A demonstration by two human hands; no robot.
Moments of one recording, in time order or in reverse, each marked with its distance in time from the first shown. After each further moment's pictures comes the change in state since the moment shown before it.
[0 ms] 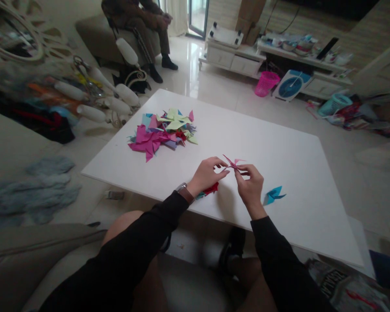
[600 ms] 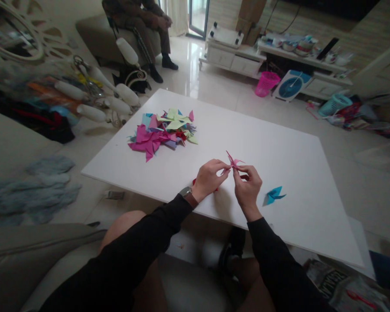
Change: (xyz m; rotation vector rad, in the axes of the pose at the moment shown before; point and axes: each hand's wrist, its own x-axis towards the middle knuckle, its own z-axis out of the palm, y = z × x) left_hand -0.010 0.001 0.015 0.147 0.158 0.189; right_hand -0.009 -0.015 0.010 0.072 0.108 0.077
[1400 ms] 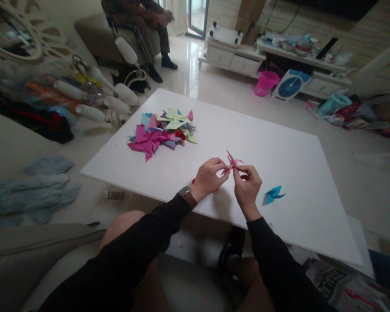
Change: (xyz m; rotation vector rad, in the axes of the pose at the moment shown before) left_hand 0.001 0.002 -0.003 0.013 -0.019 0.022; right_hand 0.000 -0.004 0.001 0.008 0.033 0.047
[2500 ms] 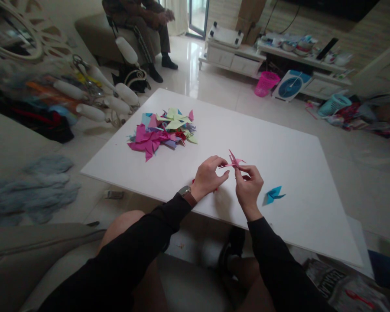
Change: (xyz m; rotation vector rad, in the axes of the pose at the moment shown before) left_hand 0.003 0.004 -0.002 0.027 -0.012 -0.098; right_hand 0.002 0.001 -0.004 -0.043 -0.002 0.022
